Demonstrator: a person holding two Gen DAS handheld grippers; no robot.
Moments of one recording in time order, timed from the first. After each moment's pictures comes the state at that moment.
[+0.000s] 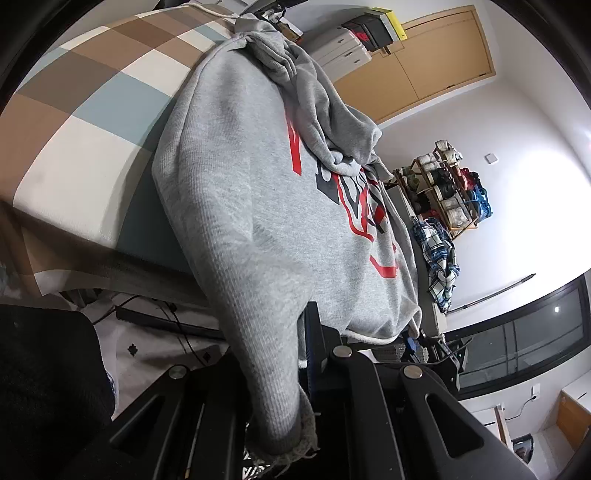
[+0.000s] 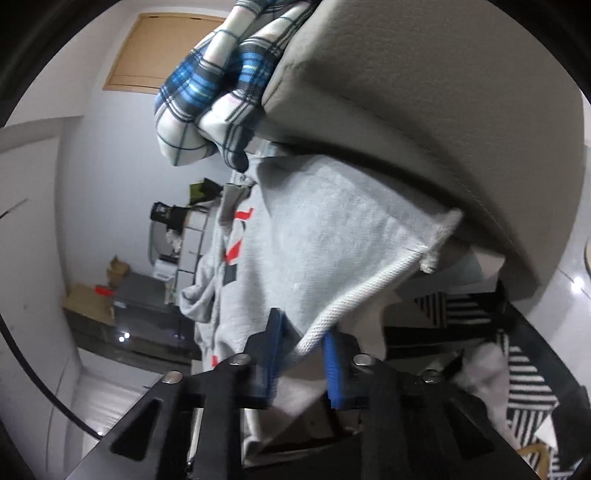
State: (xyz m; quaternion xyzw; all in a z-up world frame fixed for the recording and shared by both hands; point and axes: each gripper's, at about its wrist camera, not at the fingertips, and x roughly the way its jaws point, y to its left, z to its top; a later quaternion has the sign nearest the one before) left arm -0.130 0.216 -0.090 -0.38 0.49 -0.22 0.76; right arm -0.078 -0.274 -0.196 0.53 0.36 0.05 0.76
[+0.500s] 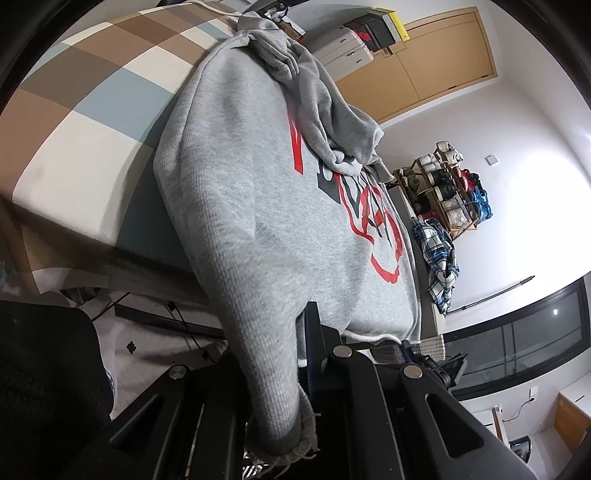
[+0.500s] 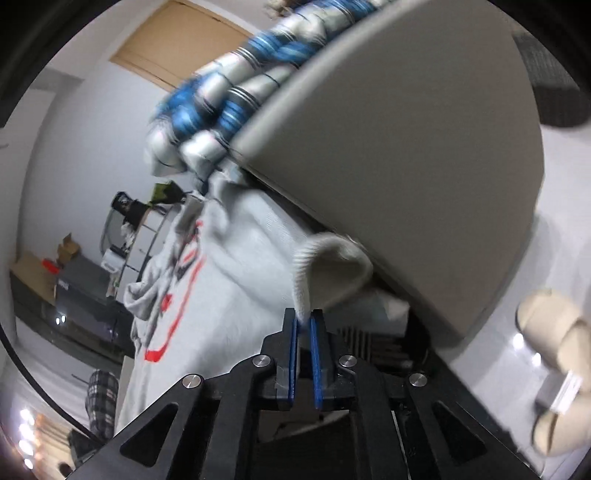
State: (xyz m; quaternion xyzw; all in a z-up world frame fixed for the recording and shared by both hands) left arm -0.130 0.217 -0.092 -0.39 0.49 -0.22 0.75; right arm -0.113 -0.290 -0.189 0.42 0.38 -0.04 0.83
